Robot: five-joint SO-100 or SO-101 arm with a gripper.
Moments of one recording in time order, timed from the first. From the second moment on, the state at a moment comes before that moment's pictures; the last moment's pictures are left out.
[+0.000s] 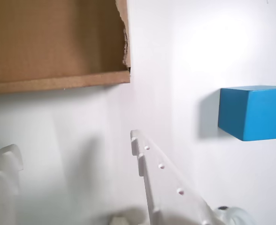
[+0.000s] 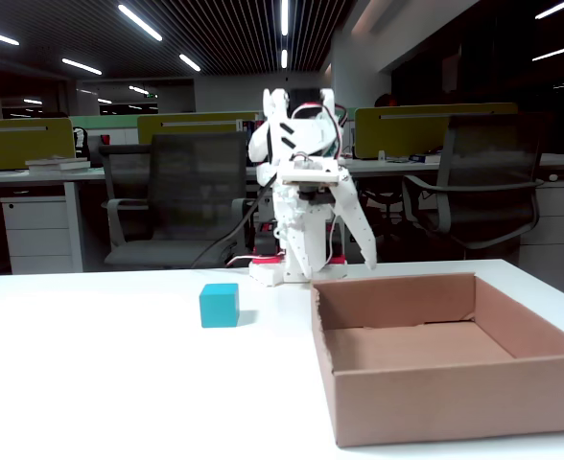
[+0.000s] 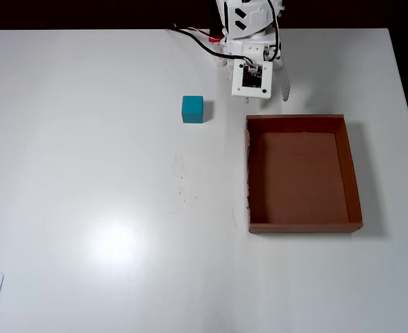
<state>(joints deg) -10.5 172.7 158.6 73.0 -49.0</state>
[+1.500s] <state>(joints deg) 35.3 122.5 133.3 61.5 -94.8</state>
